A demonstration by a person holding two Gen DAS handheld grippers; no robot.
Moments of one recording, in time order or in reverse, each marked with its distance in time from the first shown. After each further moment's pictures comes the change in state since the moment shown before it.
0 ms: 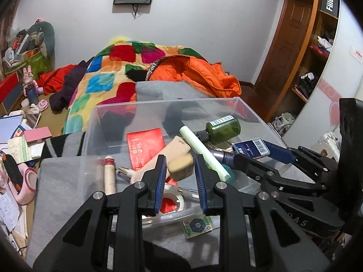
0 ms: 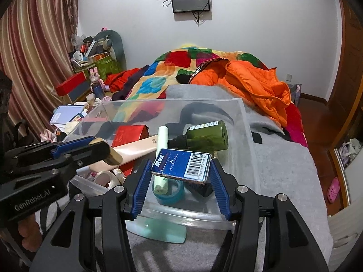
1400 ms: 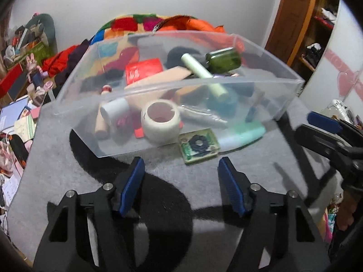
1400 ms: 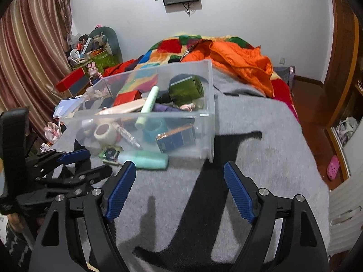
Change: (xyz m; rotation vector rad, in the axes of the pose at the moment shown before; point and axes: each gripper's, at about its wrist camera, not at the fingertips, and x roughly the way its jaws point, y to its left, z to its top) left arm 0.010 -0.014 -0.085 0.043 0.160 0.084; right arm -0.047 -0.030 -0.066 0.073 0.066 0.019
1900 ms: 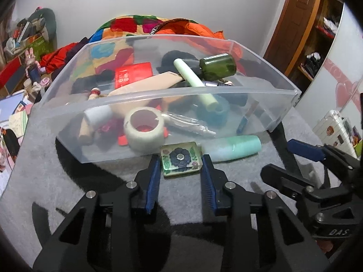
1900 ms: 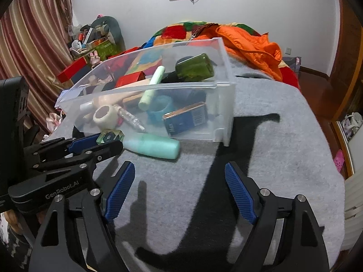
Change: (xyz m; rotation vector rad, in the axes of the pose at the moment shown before) left arm 0.003 -0.006 0.005 -0.058 -0.030 -0.049; right arm 0.023 0.011 -0.012 -0.009 0.073 0.029
